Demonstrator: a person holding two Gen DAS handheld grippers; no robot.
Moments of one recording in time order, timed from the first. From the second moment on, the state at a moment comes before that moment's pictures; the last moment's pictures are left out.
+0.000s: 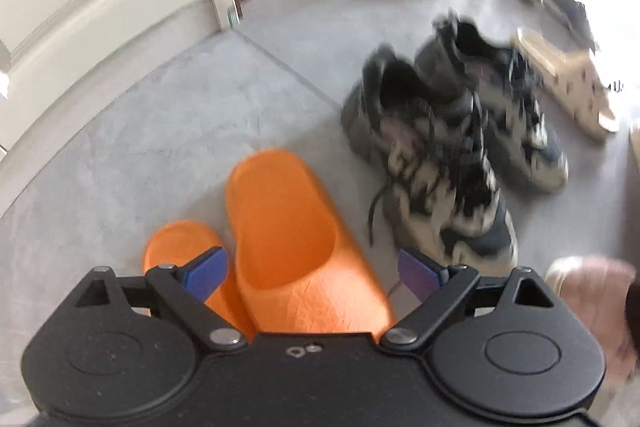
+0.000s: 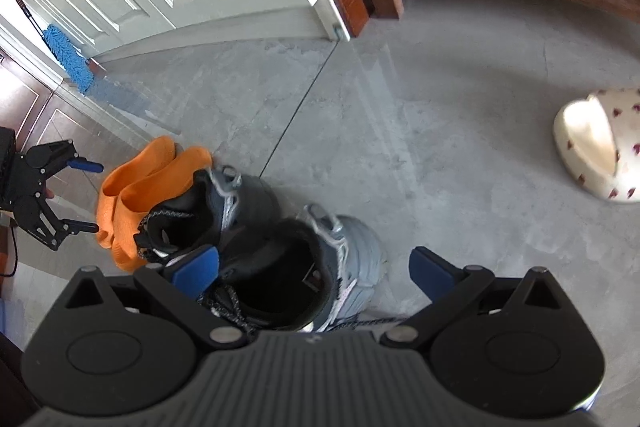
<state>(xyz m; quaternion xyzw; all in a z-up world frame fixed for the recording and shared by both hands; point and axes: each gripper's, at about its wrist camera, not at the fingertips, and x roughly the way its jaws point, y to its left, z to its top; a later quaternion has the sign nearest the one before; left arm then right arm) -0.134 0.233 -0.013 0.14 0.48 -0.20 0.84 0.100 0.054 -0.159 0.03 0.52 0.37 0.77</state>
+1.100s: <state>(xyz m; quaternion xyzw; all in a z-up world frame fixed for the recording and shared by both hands) 0.214 -0.119 -0.127 -0.29 0.46 -0.12 0.83 0.011 -0.286 -0.199 0.28 0.41 0.05 0.87</state>
